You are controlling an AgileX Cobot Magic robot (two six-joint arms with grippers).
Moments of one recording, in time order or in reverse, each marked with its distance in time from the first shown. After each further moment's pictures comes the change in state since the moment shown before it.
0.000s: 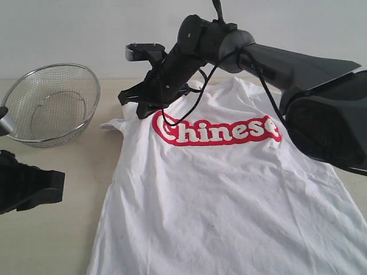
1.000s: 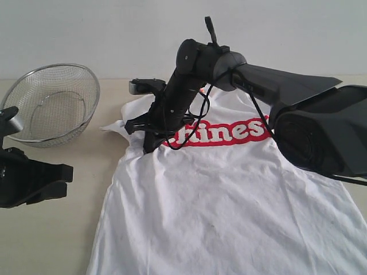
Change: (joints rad) left arm 0.000 0.113 -0.032 -0.049 -0.067 0.030; right arm 0.002 0.089 -0.013 -0.009 0.208 0.026
